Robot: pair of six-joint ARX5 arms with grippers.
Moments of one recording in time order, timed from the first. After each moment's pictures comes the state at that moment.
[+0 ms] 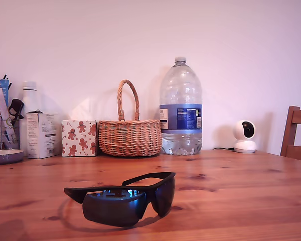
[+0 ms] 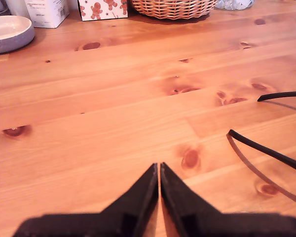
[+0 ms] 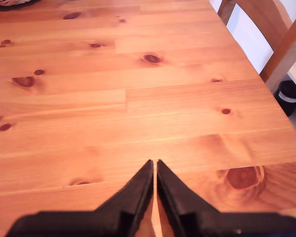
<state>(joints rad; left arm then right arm) -0.28 0.21 0.07 -0.26 -0.04 -0.10 0.14 0.33 0.13 -0.27 0.14 0.04</state>
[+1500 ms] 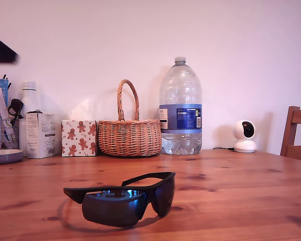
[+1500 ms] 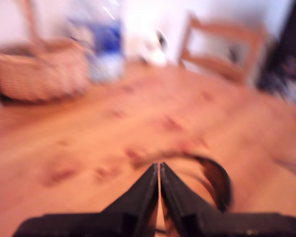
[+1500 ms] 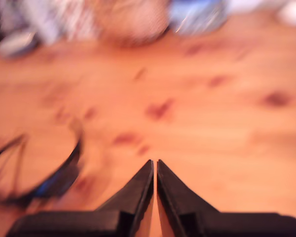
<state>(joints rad) -0.52 0.48 0.31 -0.14 0.25 -0.03 0.36 0.51 0.30 -0.24 -0.13 0.13</state>
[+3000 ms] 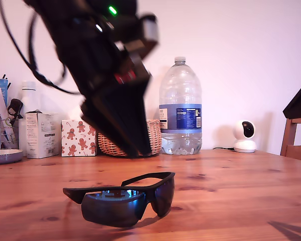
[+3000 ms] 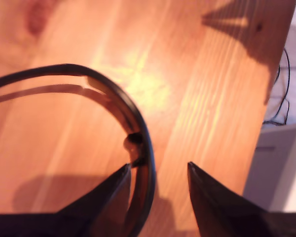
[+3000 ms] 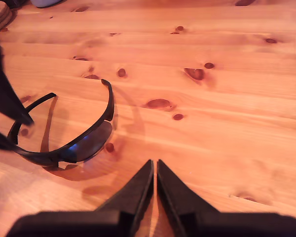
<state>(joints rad) -0.82 1.67 1.14 -0.68 0.26 0.18 0.43 0.58 0.30 -0.24 -0.15 0.13</state>
